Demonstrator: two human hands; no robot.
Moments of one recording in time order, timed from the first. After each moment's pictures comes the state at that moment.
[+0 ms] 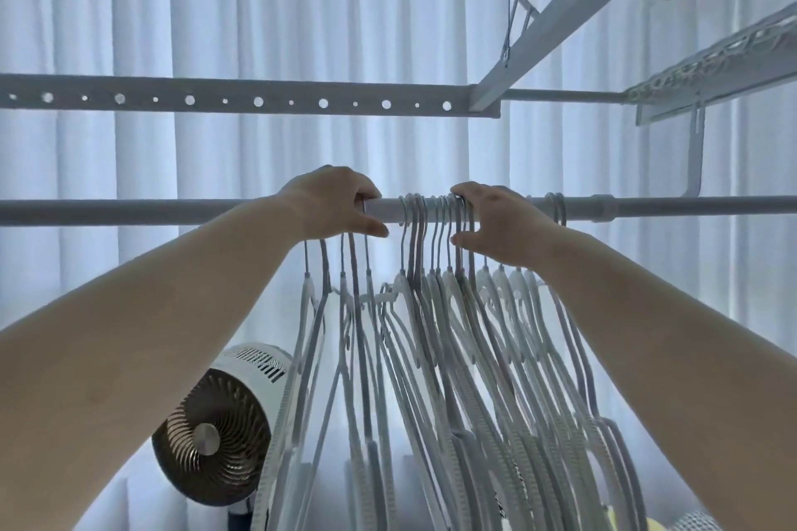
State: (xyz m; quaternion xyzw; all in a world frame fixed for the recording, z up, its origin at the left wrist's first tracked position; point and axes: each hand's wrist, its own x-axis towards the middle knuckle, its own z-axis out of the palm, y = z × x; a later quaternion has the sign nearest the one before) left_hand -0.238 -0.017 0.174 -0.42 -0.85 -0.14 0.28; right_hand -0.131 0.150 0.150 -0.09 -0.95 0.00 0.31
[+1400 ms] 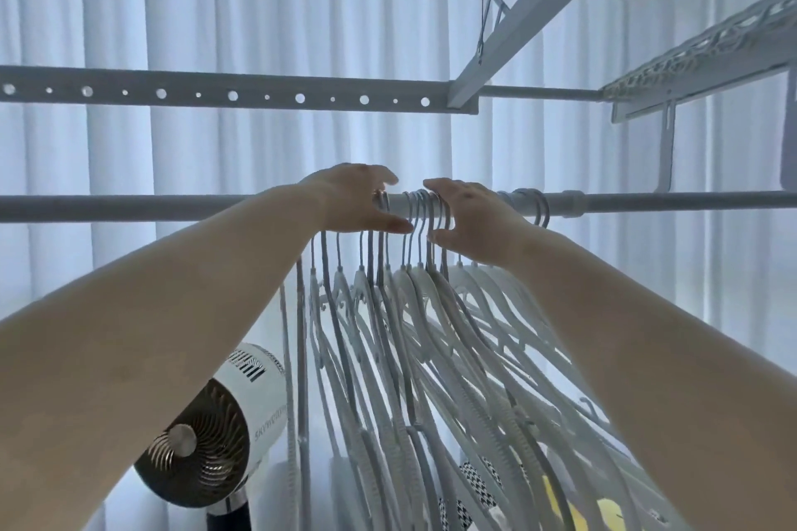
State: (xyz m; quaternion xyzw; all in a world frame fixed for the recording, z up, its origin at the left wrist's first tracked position) left_hand -0.215 0.024 0.180 -0.43 -0.86 -0.13 0.24; right_hand -0.124 0.158 0.148 -0.06 -0.94 0.02 0.32
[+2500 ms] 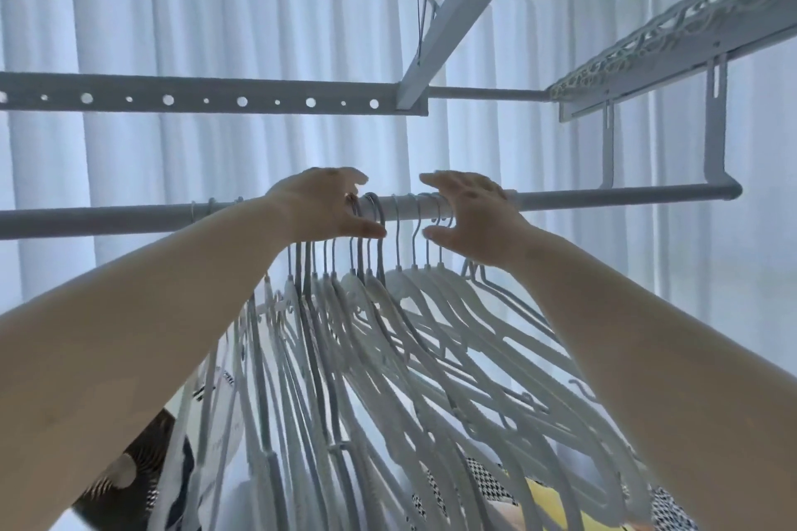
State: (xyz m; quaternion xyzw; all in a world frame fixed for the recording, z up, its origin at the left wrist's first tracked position) left_hand -0.204 0.063 0.176 -0.43 -0.85 -0.15 0.26; right_hand -0.093 0.212 0.145 -0.07 -0.93 0.02 0.36
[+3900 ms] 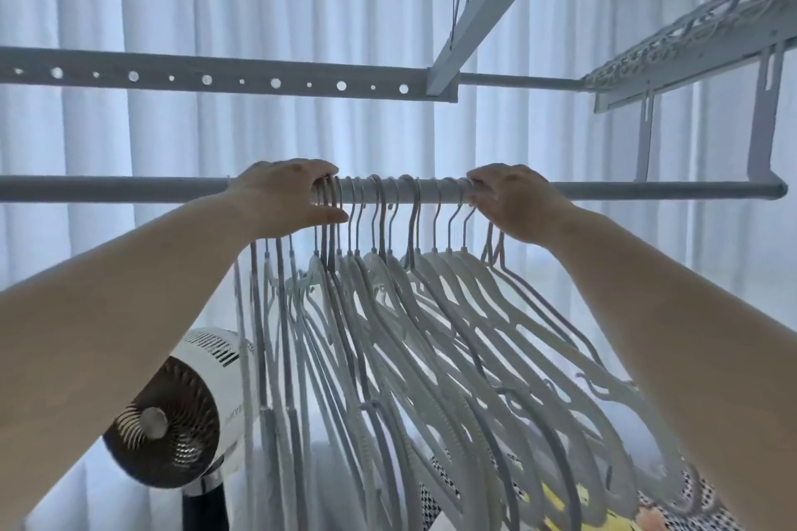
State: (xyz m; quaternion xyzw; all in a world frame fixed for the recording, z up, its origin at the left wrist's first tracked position) left_hand -0.207 0.019 0.160 -0.35 -0.88 -0.11 0.30; right_hand -0.090 0.240 0.150 -0.11 -0.93 -0.01 0.34
